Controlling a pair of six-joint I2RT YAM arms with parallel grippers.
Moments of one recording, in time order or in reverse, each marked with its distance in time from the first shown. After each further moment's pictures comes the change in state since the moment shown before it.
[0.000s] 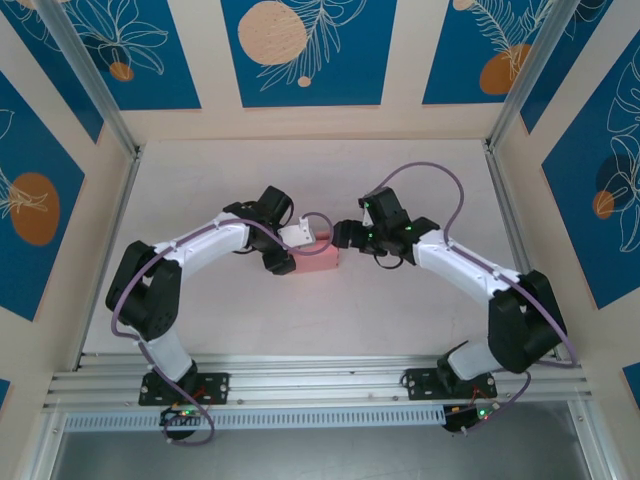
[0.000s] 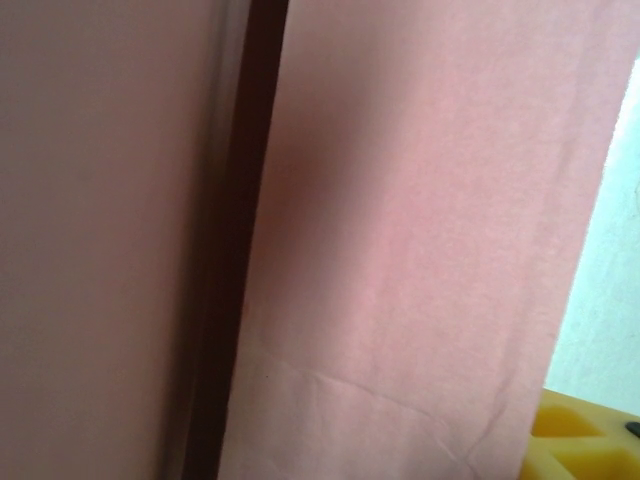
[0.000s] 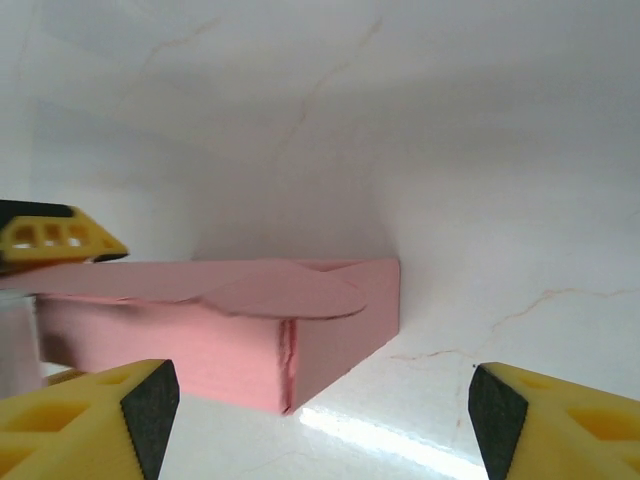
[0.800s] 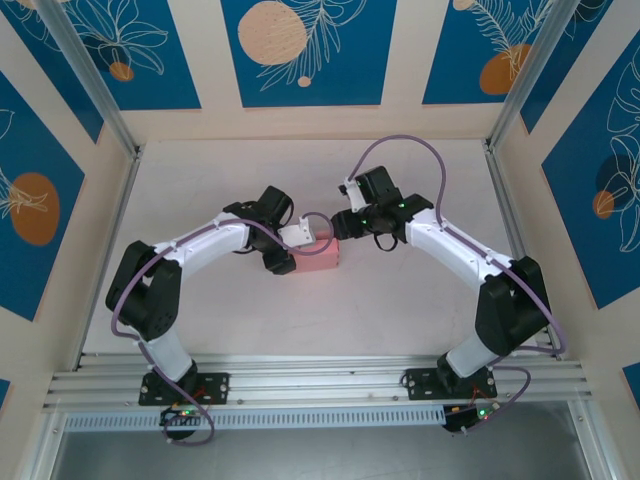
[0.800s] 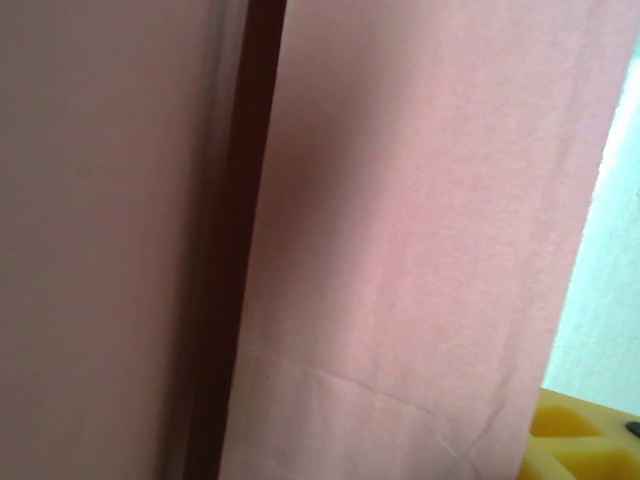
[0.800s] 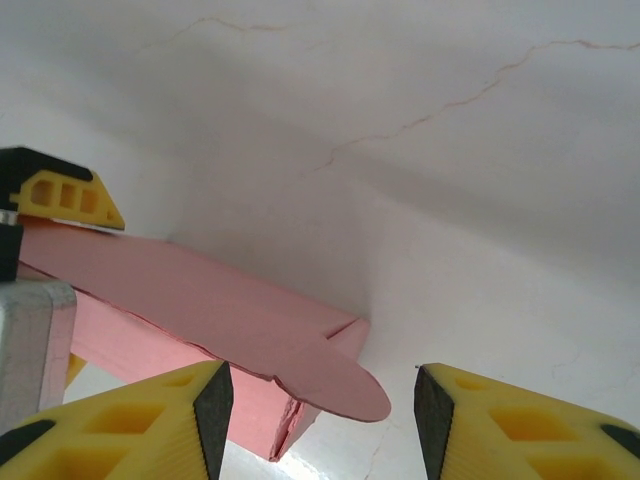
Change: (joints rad) left arm 0.000 0.000 0.000 0.003 0.000 0.000; right arm -0.001 0.137 0.215 -0.130 -0.018 -0.424
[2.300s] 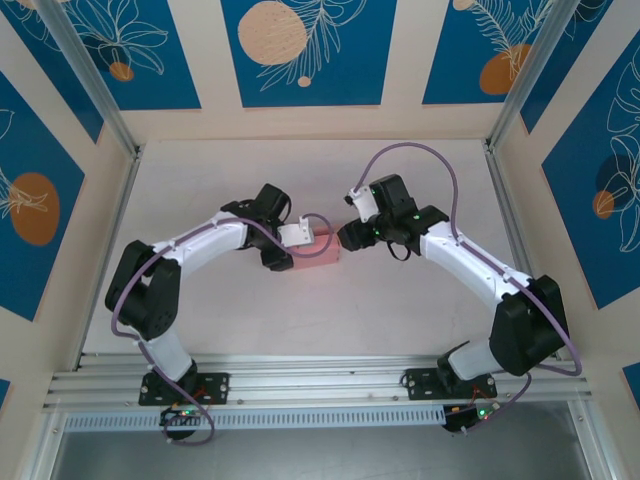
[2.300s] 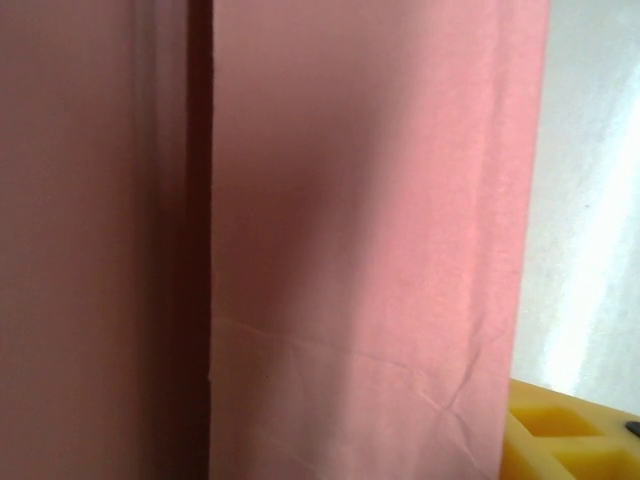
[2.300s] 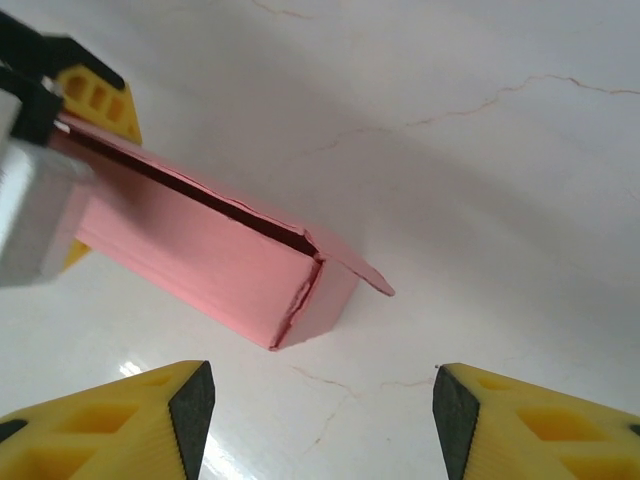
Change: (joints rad) left arm 0.023 0.000 -0.002 0.037 0.003 0.126; right arm -0.037 -0.129 -0.128 0.040 -0.033 -0.213
